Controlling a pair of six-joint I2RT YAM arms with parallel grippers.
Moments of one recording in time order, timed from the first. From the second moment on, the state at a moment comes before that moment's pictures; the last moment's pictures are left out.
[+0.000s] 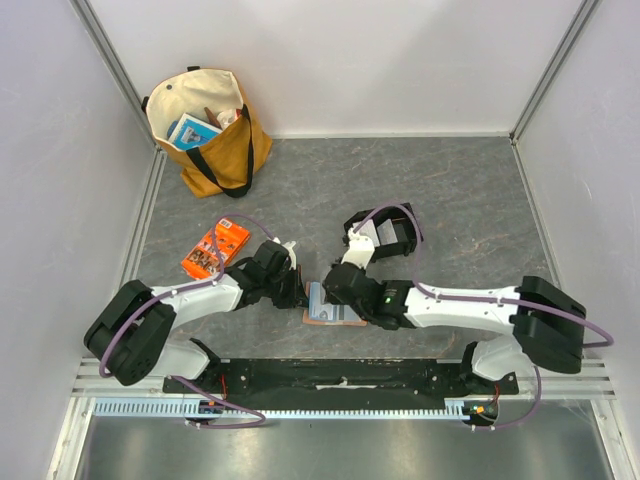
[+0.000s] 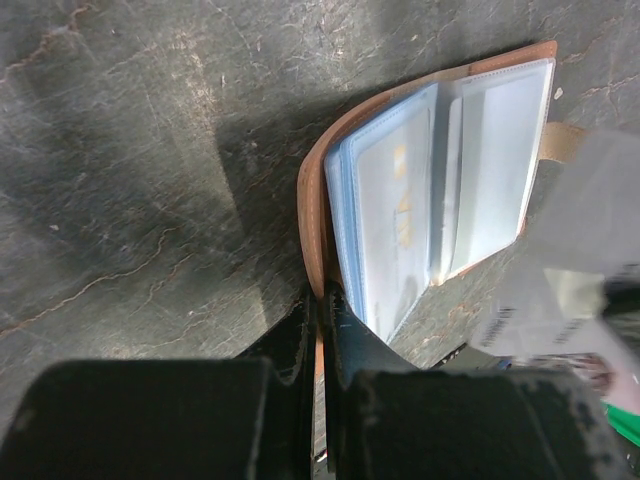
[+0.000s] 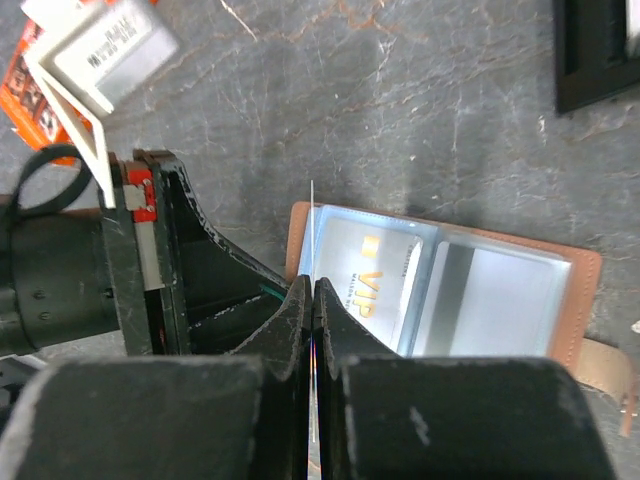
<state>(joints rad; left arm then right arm) -0.66 1.36 0.53 -0.10 0.30 -0.67 1.15 1.41 0.81 -0.09 0.53 0.95</state>
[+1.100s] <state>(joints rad) -0.66 1.34 0.52 -0.10 0.30 -0.67 1.19 1.61 0.89 0.00 0.61 0.98</state>
